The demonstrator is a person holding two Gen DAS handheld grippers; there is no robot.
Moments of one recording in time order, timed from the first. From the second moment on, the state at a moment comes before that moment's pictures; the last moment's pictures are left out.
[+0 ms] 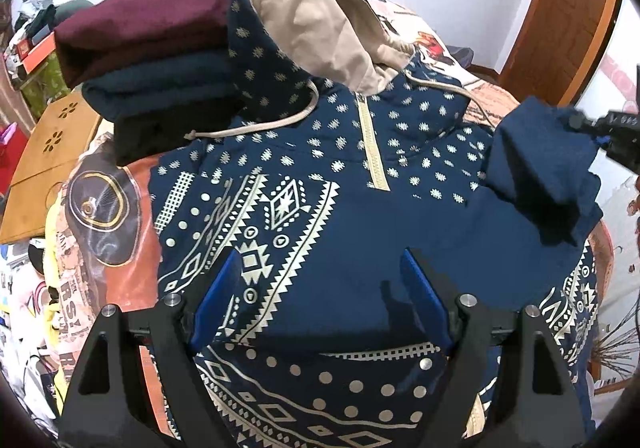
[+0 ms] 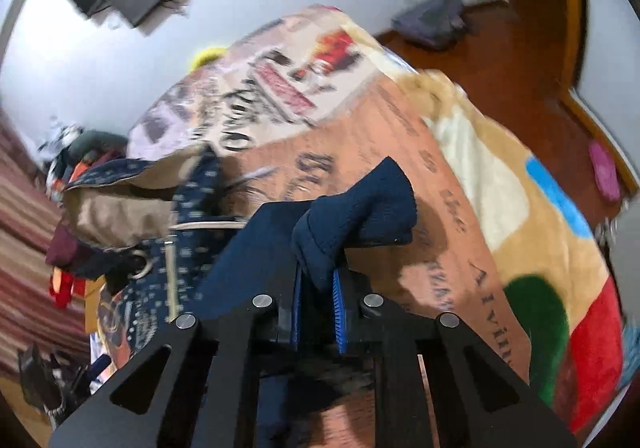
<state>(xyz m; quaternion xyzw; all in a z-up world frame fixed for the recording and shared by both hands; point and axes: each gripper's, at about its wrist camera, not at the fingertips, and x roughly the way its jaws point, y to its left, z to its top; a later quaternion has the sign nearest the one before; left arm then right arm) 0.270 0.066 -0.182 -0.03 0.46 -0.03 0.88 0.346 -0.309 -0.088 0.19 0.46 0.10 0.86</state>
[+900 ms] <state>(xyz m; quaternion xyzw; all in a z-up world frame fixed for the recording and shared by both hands) 0.191 0.173 -0.148 -0.10 0.41 0.03 0.91 0.269 -0.027 -0.132 -0.09 0.56 0.32 0.75</state>
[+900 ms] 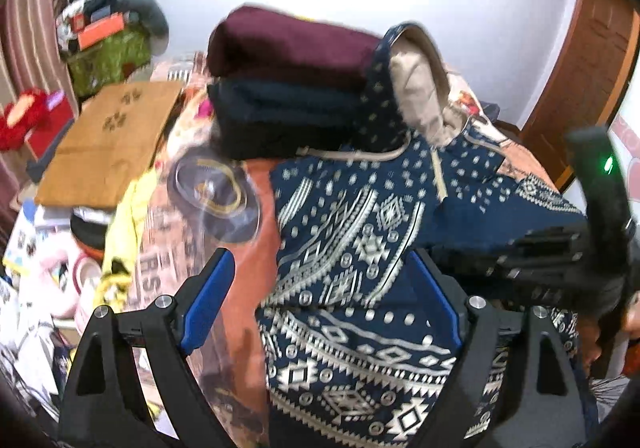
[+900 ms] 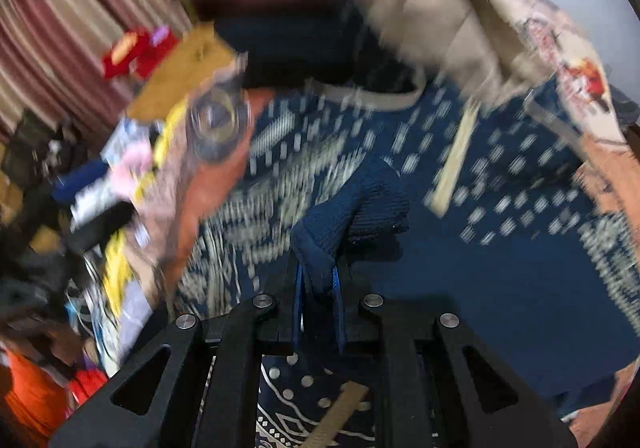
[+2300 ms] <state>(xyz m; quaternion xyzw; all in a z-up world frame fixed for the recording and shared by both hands) 0.285 0.070 -0.160 -0.09 0.46 -0.08 0.88 0.294 -0.306 -0.056 -0.04 0.49 0.10 0.87</state>
